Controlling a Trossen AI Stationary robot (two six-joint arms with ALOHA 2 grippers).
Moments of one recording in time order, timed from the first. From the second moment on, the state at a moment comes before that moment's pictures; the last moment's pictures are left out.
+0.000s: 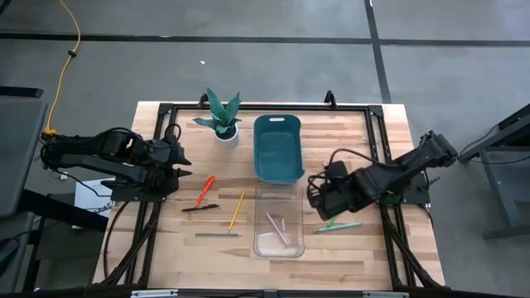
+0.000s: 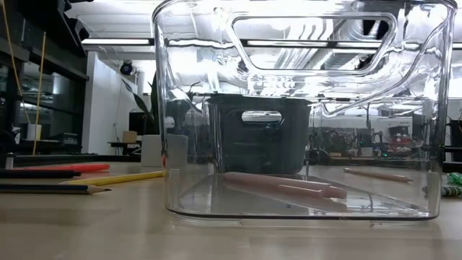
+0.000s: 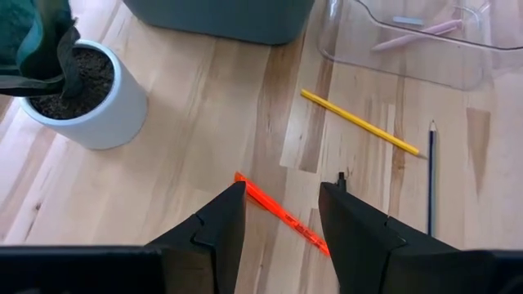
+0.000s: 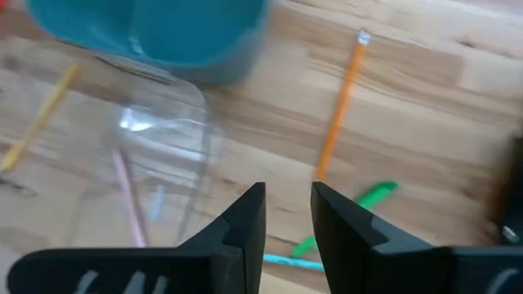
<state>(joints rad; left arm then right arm) 0.03 0.66 0.85 -1.10 -0.16 -0.26 0.48 1.54 1.49 -1.47 0.38 1.76</state>
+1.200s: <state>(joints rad) 0.03 0.66 0.85 -1.10 0.02 -0.11 0.40 1.14 0.77 -0.95 0.11 2.25</state>
